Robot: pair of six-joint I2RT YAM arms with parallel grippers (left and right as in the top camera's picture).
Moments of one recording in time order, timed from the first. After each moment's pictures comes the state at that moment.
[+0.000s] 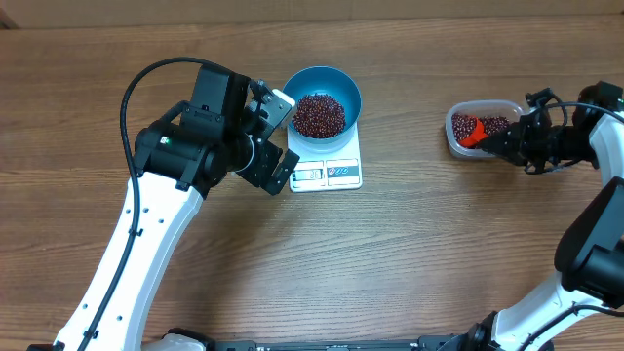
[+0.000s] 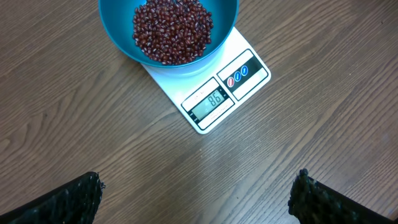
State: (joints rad) left arm -0.33 1.45 1.48 -1.09 0.18 0.25; right arm -0.45 1.95 1.47 -1.11 -0.80 -0.19
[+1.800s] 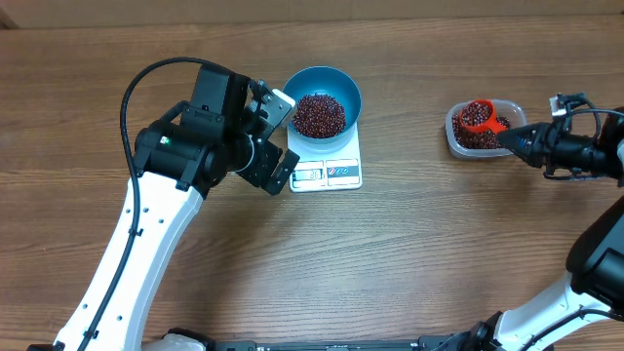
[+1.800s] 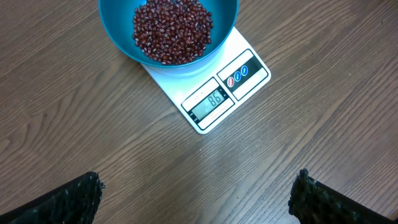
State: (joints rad) left arm -0.33 1.45 1.48 -1.09 0.18 0.25; right arm -0.56 1.94 1.47 -1.24 -1.12 -0.38
